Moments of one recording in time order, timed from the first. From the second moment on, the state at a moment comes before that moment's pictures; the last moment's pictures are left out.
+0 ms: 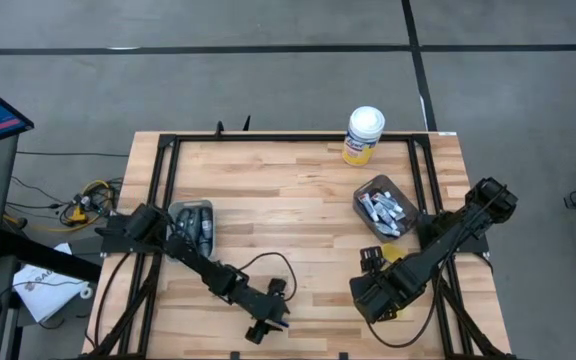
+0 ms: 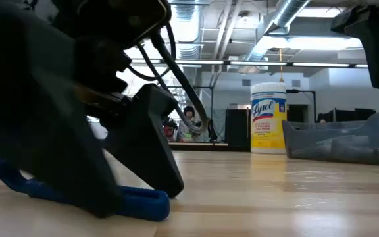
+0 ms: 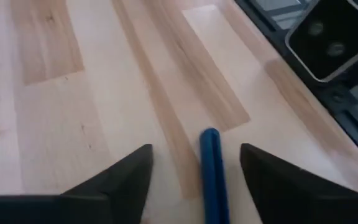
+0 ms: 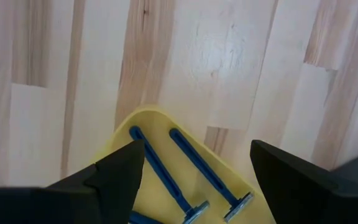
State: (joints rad) left arm -0.56 2.05 1.02 0.31 -0.05 -0.16; right arm 0.71 1.66 1.22 -1.06 0.22 0.50
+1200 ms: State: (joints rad) left arm -0.37 1.36 1.00 0.21 -0.58 -0.26; right arm 0.57 1.25 1.22 -0.47 0.68 0.31
